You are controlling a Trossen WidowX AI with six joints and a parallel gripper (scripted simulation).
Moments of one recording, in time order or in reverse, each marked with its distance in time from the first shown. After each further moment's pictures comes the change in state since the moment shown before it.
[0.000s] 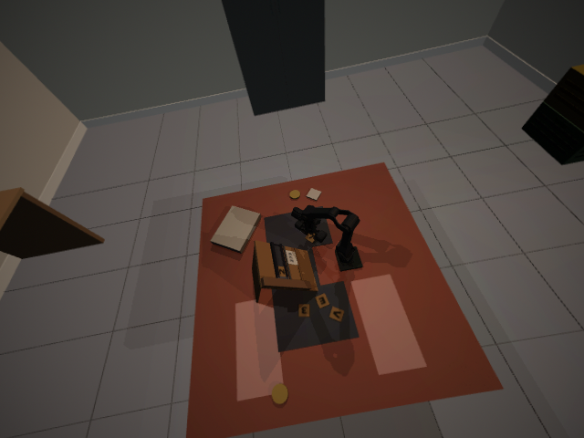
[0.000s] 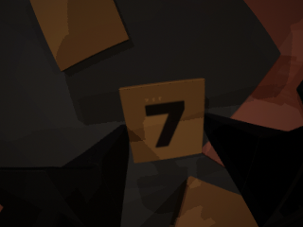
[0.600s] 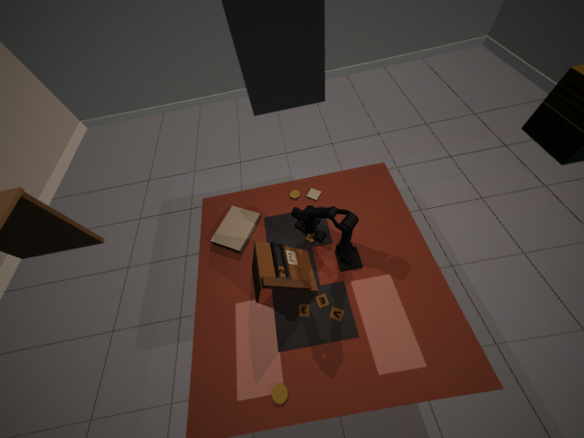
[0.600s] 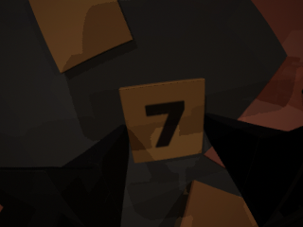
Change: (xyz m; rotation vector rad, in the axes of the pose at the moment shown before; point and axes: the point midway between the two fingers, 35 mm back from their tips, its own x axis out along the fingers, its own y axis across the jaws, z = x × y) arm 0.006 0.003 0.001 0.000 0.000 0.000
